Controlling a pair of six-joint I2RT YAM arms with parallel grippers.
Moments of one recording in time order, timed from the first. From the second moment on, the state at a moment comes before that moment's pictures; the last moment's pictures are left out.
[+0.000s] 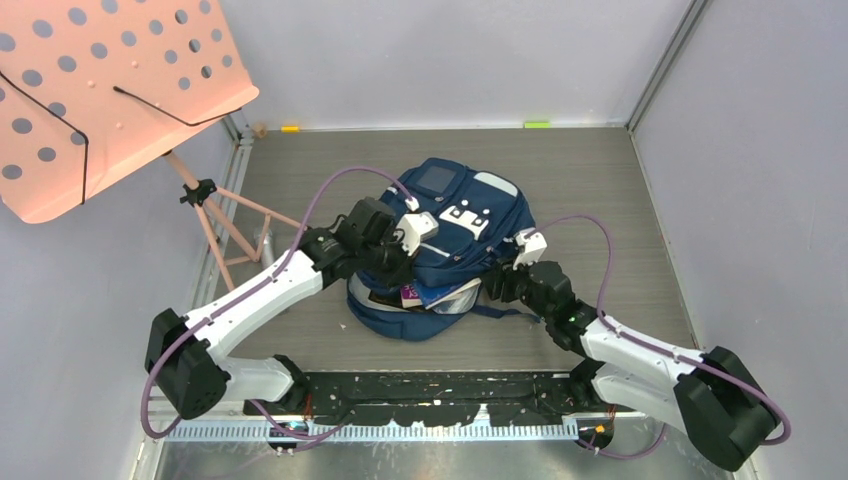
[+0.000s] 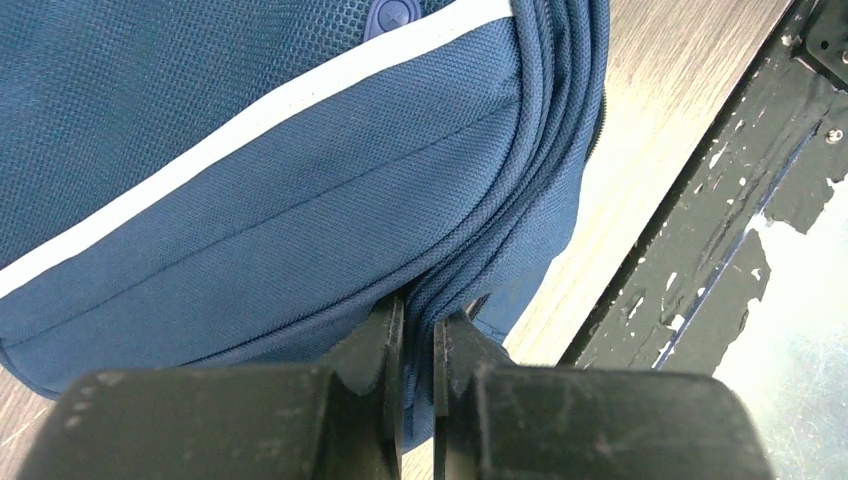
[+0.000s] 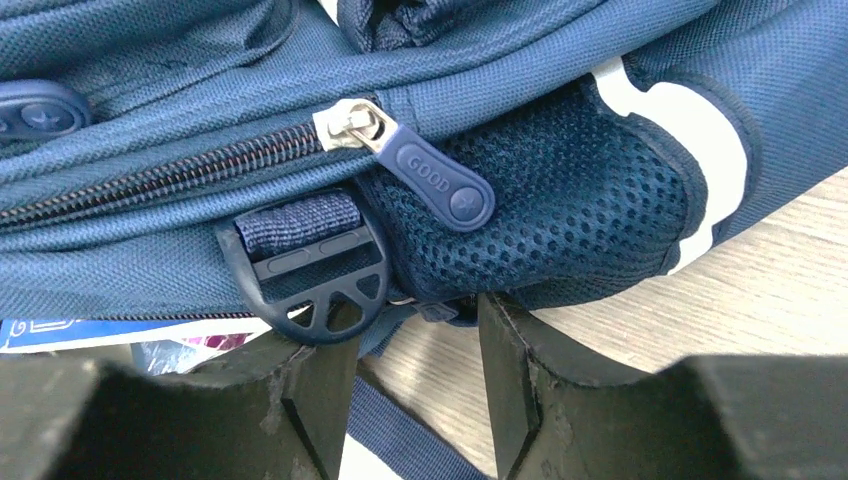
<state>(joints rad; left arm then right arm) -0.74 1.26 1.06 -0.63 0.27 0.12 0.62 0.95 0.23 0.36 0.08 0.34</state>
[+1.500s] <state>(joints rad) -0.73 1.38 1.06 -0.67 0.36 0.06 1.05 0.94 0.35 0.02 0.39 0.60</state>
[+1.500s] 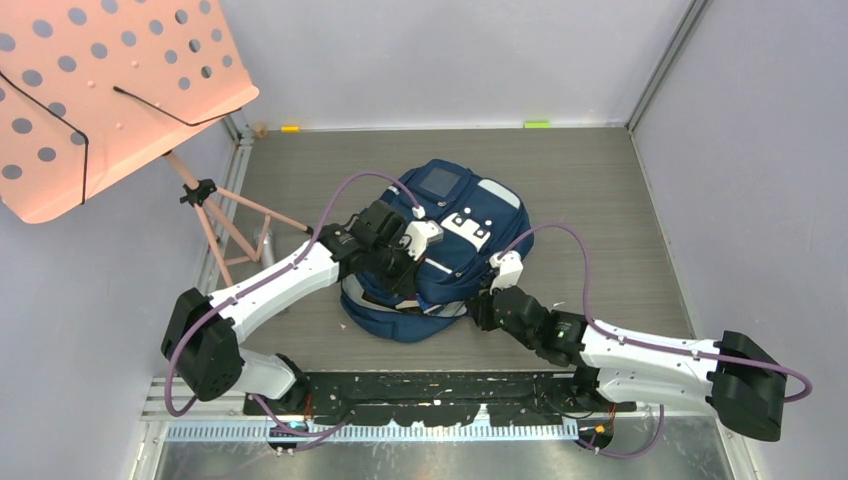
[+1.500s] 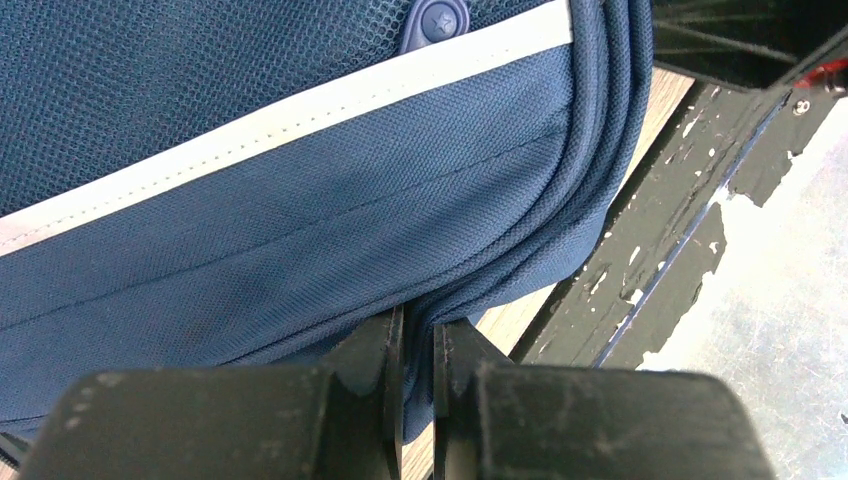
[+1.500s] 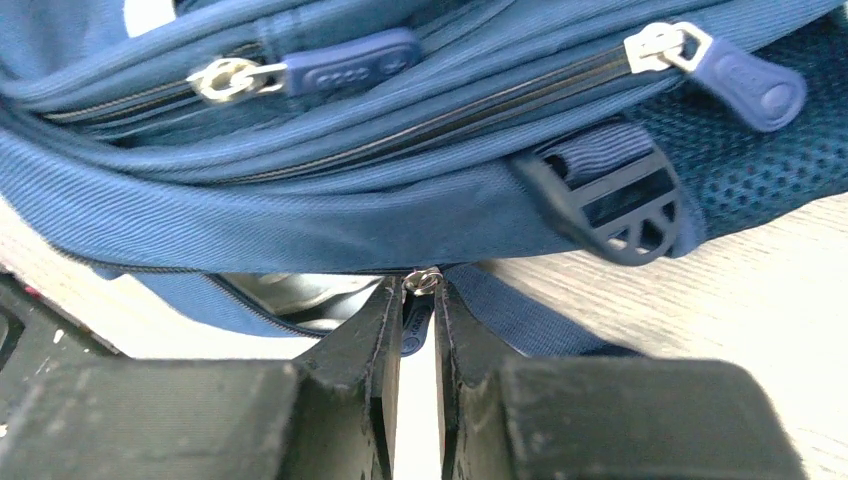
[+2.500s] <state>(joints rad) -0.76 1.44 1.08 -0.73 0.34 0.08 1.48 1.33 0.57 0.08 0.86 0.68</state>
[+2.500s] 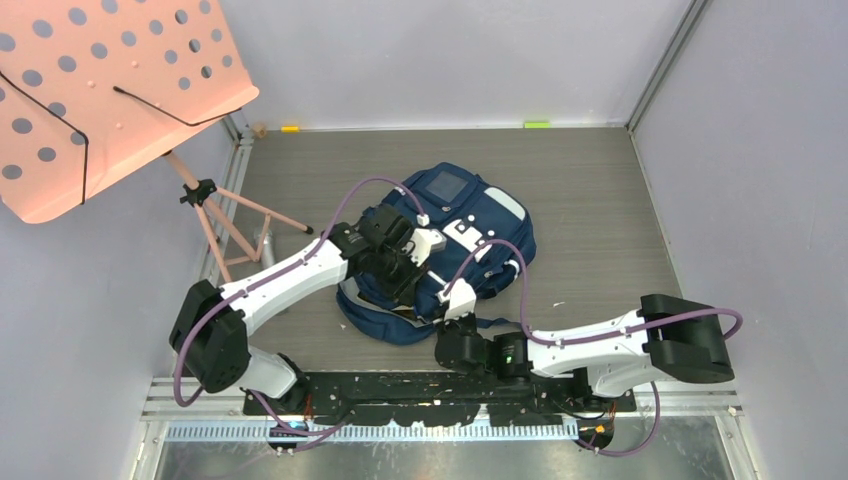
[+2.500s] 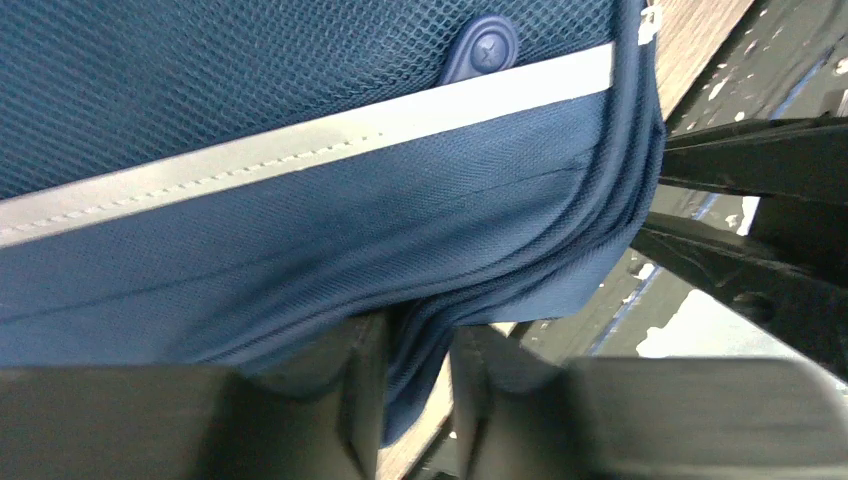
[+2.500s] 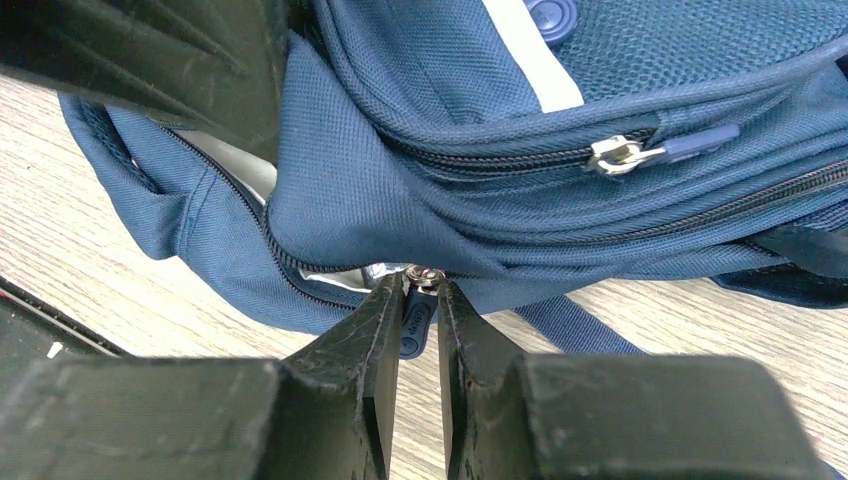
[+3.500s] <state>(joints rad) -0.33 0.93 0.58 -0.34 0.04 -0.57 1.25 1.06 0.42 0.07 0.64 0.73</state>
